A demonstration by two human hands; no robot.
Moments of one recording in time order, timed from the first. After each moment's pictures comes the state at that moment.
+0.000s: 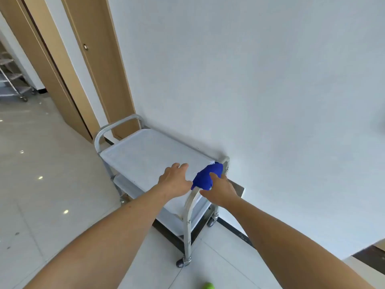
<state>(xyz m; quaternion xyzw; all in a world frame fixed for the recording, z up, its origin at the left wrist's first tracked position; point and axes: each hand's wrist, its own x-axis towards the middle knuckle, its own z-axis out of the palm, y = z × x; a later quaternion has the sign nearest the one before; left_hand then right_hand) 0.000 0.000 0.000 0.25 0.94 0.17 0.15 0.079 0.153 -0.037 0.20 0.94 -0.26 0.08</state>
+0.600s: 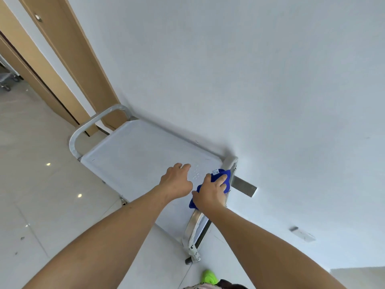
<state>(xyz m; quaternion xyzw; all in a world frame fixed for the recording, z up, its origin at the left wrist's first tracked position) -0.145 0.089 -0.072 0.24 0.94 0.10 0.23 -0.069 0.178 -0.131 0.35 0.89 -0.26 0.10</state>
